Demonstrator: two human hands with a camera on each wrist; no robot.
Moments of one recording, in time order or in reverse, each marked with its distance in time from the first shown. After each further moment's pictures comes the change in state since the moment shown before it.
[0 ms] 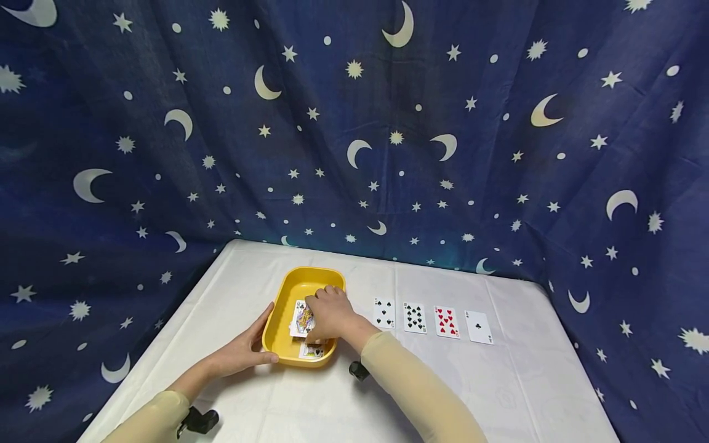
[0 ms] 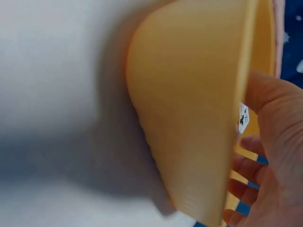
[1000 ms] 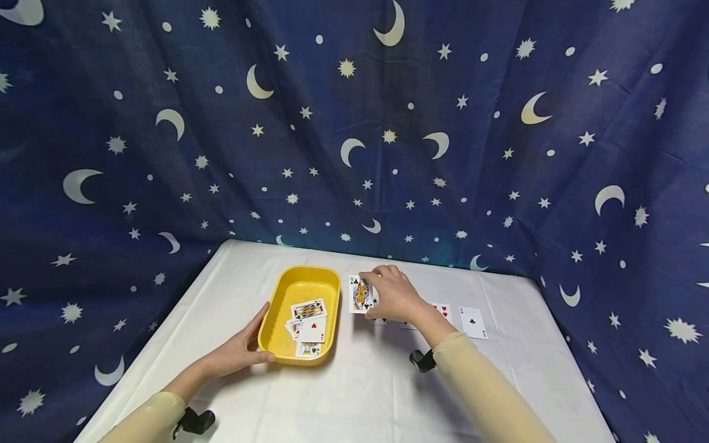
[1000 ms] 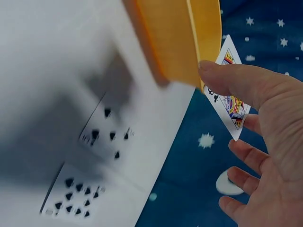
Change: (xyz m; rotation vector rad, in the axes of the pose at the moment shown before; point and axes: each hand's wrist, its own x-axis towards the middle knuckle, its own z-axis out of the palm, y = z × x) left_hand 0.003 -0.001 0.001 0.024 0.002 -0.028; right_hand -0.087 0.108 -0.051 0.171 0.152 0.147
